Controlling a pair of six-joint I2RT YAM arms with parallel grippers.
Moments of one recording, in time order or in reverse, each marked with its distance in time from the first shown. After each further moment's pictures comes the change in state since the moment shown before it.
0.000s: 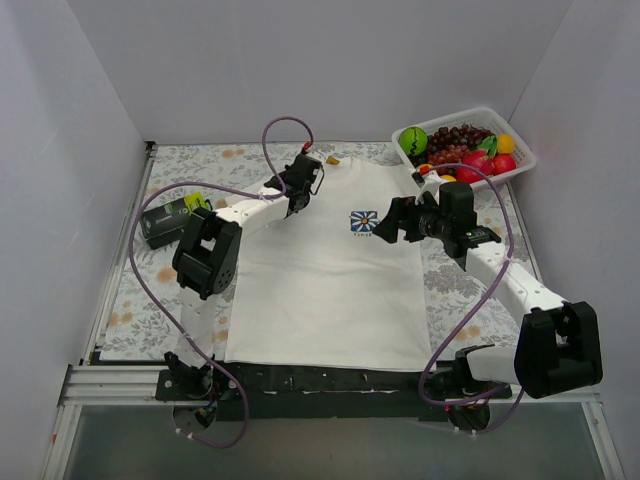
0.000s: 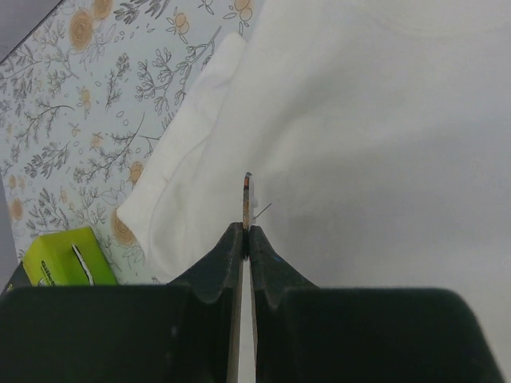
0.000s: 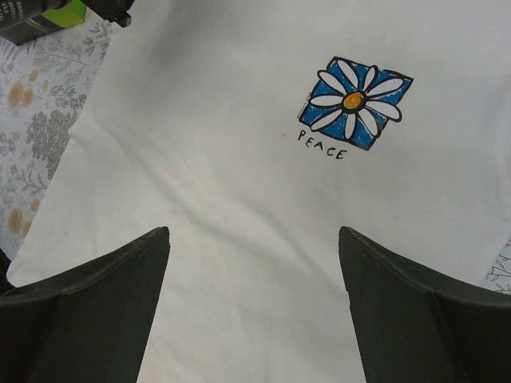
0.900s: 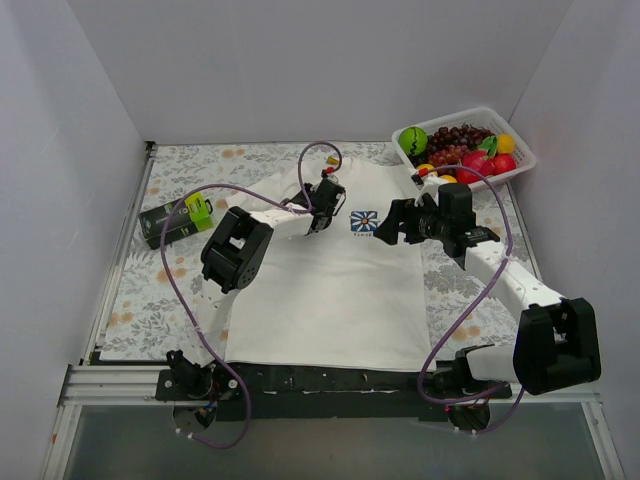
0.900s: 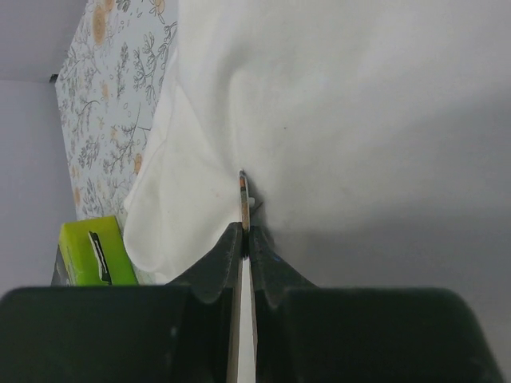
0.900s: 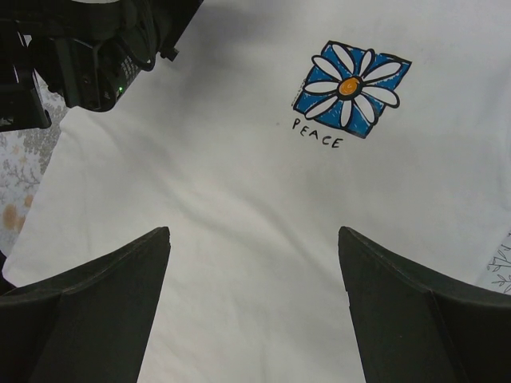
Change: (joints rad) left arm -0.093 0.200 0.014 0.103 -0.255 0.127; right arm -0.005 0.017 -0.005 -0.015 0.001 -0.007
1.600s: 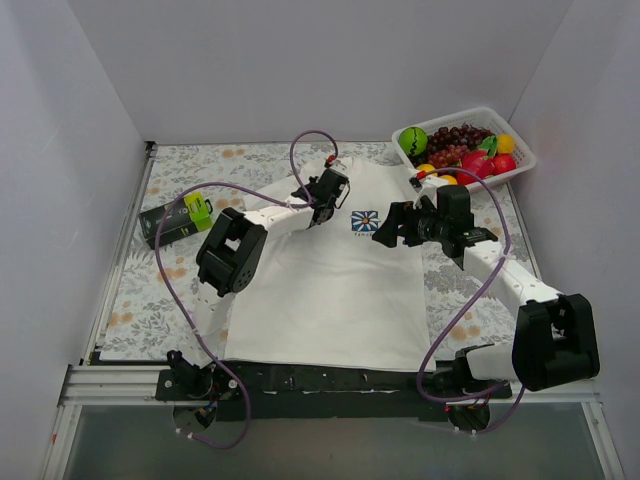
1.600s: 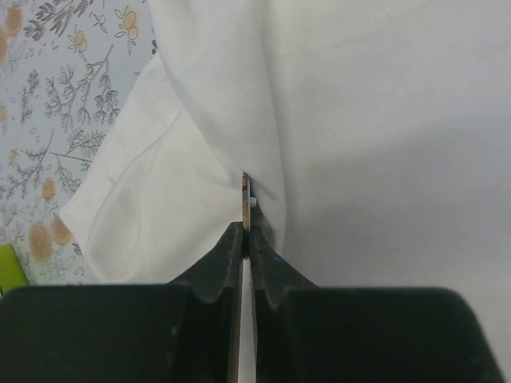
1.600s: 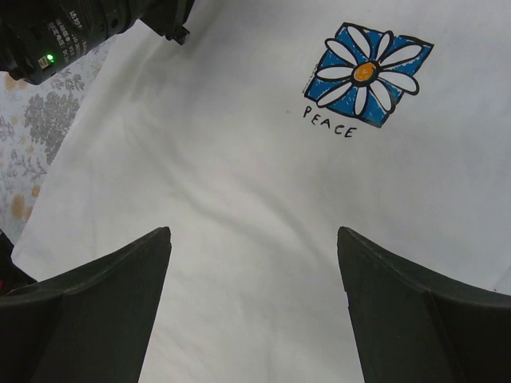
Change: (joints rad) left arm -0.023 -0.049 0.064 -0.068 0.195 -0.204; right arm 0.000 0.015 -0.012 0.005 -0.028 0.007
